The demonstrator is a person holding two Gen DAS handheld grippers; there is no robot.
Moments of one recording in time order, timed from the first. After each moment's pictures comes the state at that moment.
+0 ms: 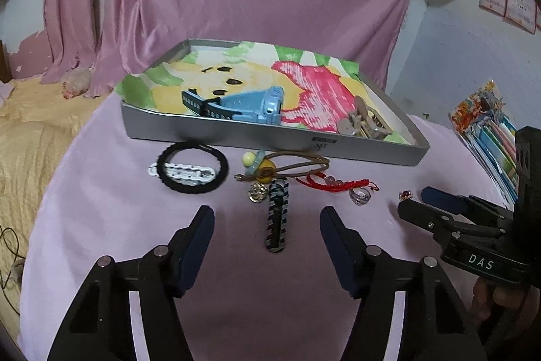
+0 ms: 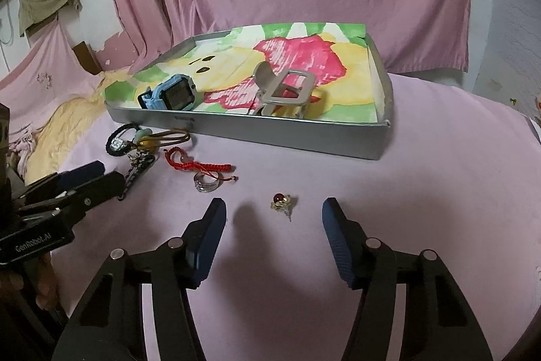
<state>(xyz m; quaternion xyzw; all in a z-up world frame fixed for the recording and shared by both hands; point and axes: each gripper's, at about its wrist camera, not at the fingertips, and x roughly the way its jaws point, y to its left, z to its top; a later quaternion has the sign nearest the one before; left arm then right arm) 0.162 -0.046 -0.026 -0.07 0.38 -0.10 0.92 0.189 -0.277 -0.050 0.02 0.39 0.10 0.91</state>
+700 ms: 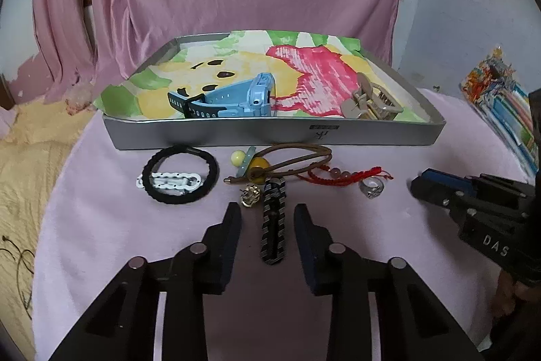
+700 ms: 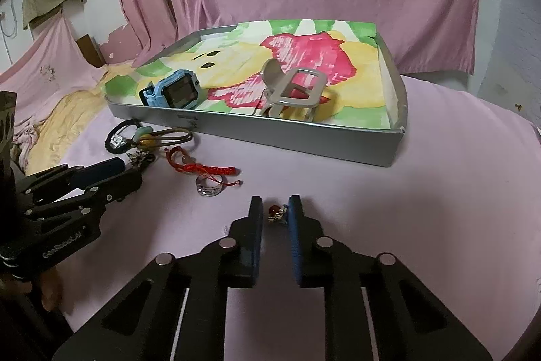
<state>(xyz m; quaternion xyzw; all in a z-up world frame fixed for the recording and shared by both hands) 0.174 -0.066 -0.030 0.00 0.40 -0.08 0.91 0.198 -0.273 -0.051 0.01 0.40 0.11 0.91</state>
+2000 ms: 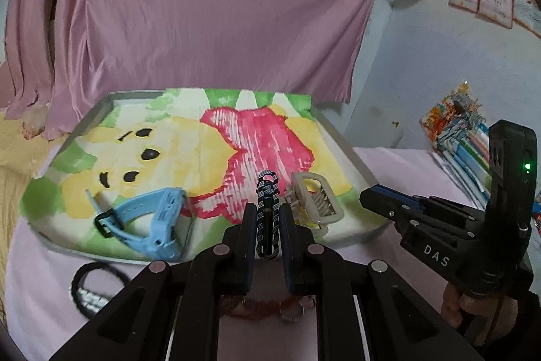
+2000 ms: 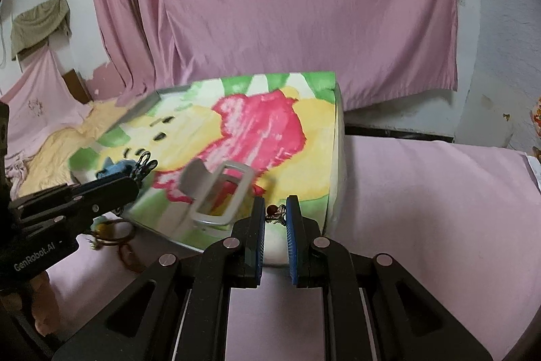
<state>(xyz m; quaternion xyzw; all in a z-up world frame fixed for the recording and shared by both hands) 0.244 -0.112 0.011 -0.05 0.35 -0.17 0.92 0.259 -0.317 -0.024 0.03 0.35 0.07 0.93</state>
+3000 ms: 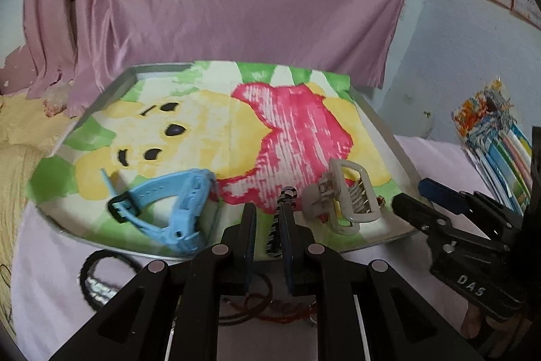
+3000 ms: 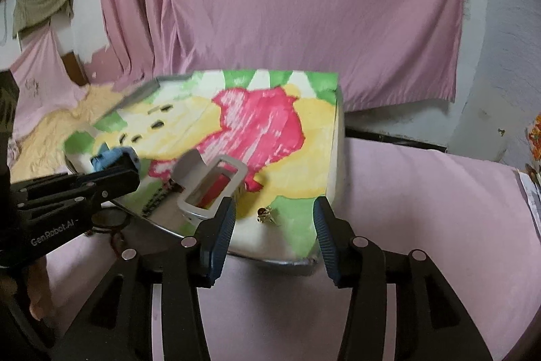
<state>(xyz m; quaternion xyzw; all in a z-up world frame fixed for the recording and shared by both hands) 0.253 -0.105 0.000 -0.05 0.39 -0.10 0.91 0.252 -0.311 -0.018 0.00 0.34 0.07 0.94</state>
